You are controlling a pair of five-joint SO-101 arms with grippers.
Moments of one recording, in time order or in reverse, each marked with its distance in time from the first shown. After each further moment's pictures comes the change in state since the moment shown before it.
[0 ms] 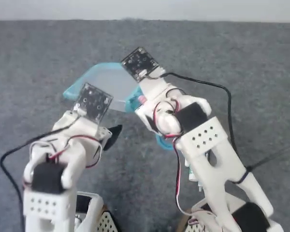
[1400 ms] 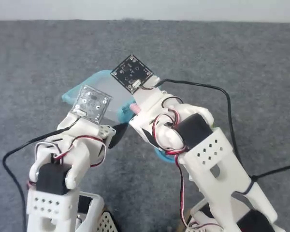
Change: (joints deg) left arm 2.0 -0.8 4.5 -6.9 4.7; right arm -4.7 -4.6 -3.7 7.1 -1.3
